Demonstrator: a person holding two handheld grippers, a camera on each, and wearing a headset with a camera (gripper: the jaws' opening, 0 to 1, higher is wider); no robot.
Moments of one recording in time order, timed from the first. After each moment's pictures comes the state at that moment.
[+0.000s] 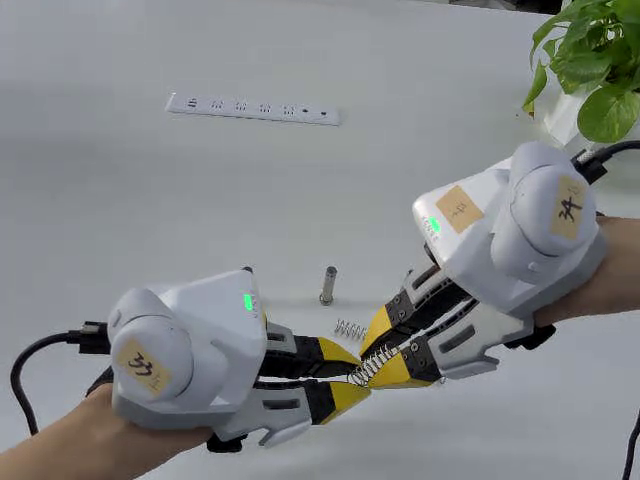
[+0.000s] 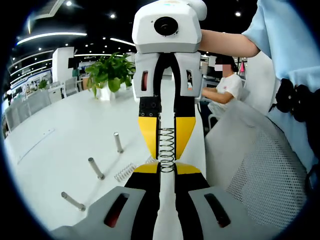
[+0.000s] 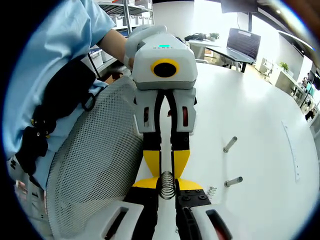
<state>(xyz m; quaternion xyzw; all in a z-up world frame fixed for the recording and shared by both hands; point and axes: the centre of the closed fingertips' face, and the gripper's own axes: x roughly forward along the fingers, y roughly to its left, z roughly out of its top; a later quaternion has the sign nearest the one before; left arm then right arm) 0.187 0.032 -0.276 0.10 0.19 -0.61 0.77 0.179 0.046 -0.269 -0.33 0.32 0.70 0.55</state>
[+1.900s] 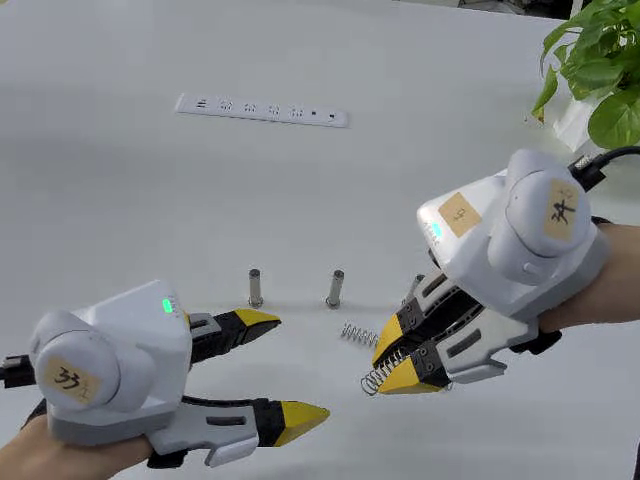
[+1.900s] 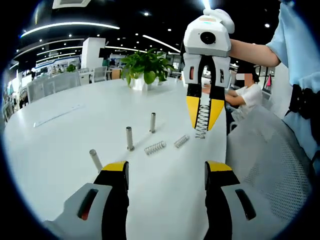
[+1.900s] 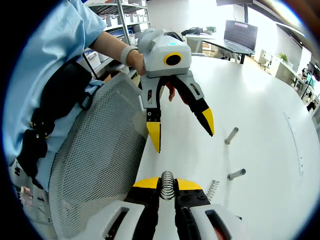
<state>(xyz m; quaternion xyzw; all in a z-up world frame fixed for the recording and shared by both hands) 0.212 0.101 -0.298 0.05 0.22 -0.50 0.84 0.182 0.041 -0.278 -0.33 0.35 0.69 0.54</state>
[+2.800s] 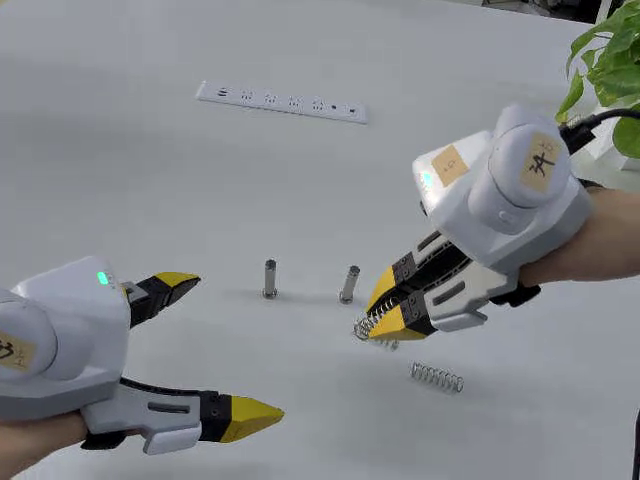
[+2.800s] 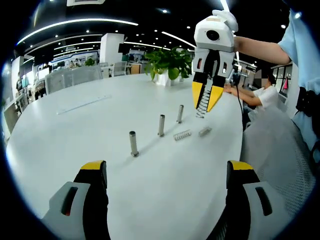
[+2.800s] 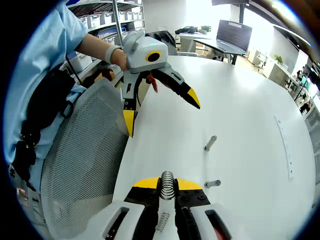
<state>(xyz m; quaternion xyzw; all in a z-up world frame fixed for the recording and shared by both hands) 0.224 0.159 -0.297 0.05 0.24 -0.42 0.87 0.226 0.064 -0.268 -0.35 0.34 0.66 0.56</state>
